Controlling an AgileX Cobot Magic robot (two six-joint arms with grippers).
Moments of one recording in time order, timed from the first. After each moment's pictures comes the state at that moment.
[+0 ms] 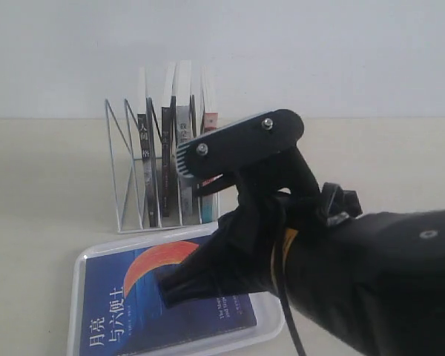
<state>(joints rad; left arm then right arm) -0.10 0.00 0.00 -0.05 0.31 0.08 1.25 1.39 -0.78 -1.22 0.63 1.58</state>
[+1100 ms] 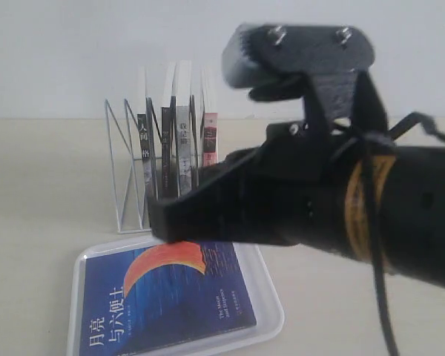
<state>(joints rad) -0.10 0.00 0.00 -0.05 0.31 0.08 1.18 1.17 -0.78 -1.19 0.41 1.62</state>
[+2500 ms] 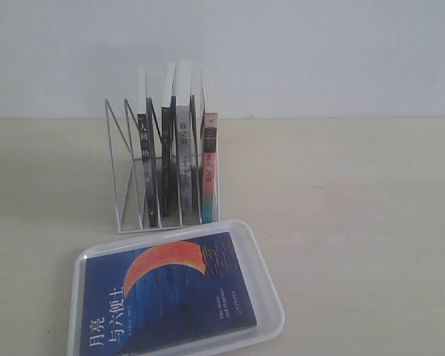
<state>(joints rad) -0.10 0.00 0.00 -0.05 0.31 0.08 0.15 0.22 -0.03 -1.11 -0.28 1.67</state>
